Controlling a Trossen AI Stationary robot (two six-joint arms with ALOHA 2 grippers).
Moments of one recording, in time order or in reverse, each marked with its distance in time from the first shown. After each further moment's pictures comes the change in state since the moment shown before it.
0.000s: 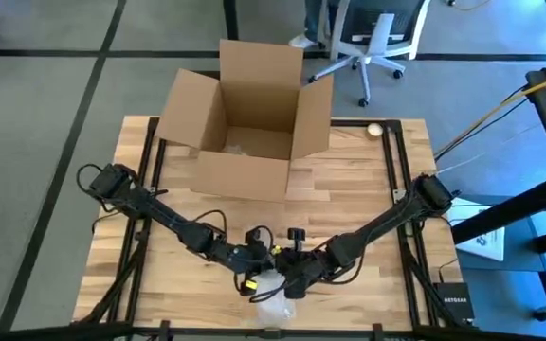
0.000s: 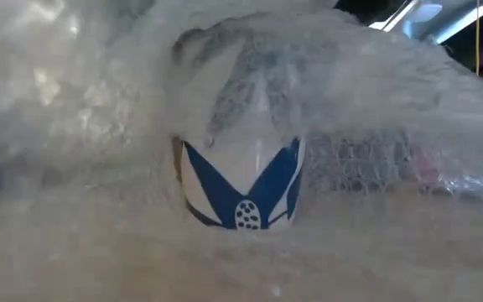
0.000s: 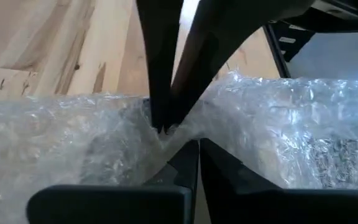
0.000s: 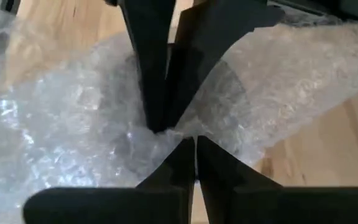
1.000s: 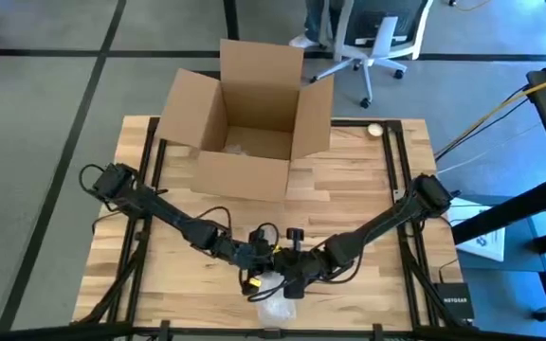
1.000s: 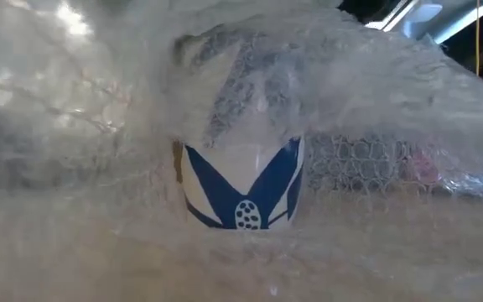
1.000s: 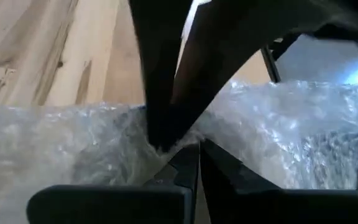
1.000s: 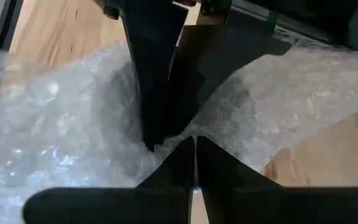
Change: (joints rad) left arm 0.049 0.040 0.015 -0.001 0.094 -0.026; right arm 0.000 -0.001 0.058 -0.067 -0.011 -0.011
